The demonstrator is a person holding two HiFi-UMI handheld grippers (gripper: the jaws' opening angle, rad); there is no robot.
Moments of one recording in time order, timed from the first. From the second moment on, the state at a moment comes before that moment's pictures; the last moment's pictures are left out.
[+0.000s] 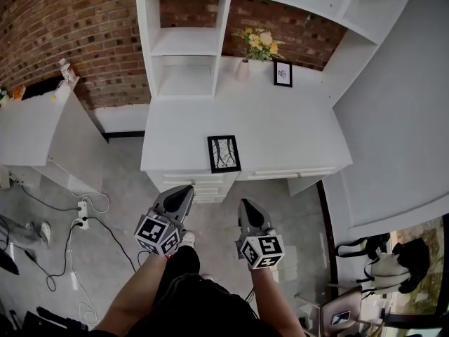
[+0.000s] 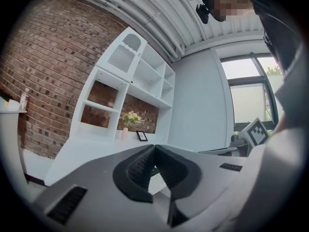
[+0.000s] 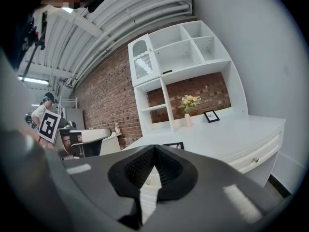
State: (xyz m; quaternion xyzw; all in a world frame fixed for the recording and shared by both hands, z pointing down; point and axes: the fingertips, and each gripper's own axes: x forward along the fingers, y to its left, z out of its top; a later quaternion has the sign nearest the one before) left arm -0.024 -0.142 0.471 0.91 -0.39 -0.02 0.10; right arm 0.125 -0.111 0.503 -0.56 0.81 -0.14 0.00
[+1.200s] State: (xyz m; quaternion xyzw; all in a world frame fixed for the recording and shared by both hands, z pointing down) left arm -0.003 -0.236 0.529 0.94 -0.31 0.03 0.14; right arm 0.103 -0.200 0.594 -0.60 0.73 -0.32 0.00
